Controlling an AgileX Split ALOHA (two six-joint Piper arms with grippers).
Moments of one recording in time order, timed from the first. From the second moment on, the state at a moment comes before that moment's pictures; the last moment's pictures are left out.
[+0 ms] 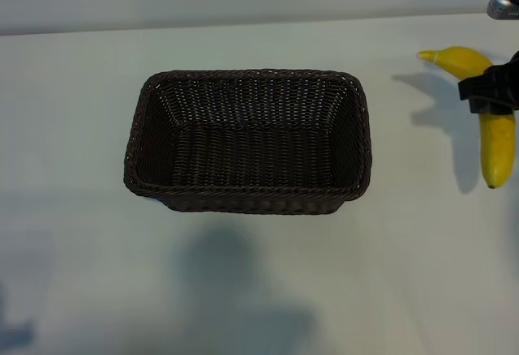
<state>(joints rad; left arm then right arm) 0.04 -0.01 -0.50 0.07 1.05 -0.03 0.02 1.61 -0.98 0.36 0.56 -0.33</state>
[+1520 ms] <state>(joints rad) 0.04 -0.01 -0.50 0.07 1.05 -0.03 0.67 1.71 -1.13 0.48 0.17 -0.53</state>
